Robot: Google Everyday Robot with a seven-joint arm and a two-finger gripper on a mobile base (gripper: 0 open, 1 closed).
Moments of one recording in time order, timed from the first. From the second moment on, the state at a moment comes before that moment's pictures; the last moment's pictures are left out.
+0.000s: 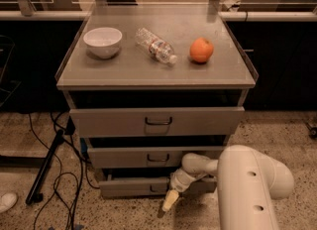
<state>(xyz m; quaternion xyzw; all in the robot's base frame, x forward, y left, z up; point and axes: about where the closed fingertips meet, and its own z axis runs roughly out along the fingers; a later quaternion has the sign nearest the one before) 0.557 -0.055 0.179 -0.57 0.78 0.22 0.11</state>
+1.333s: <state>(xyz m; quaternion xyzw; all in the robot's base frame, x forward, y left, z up) 0.450 -0.101 0.234 -0.57 0.78 0.25 0.08</state>
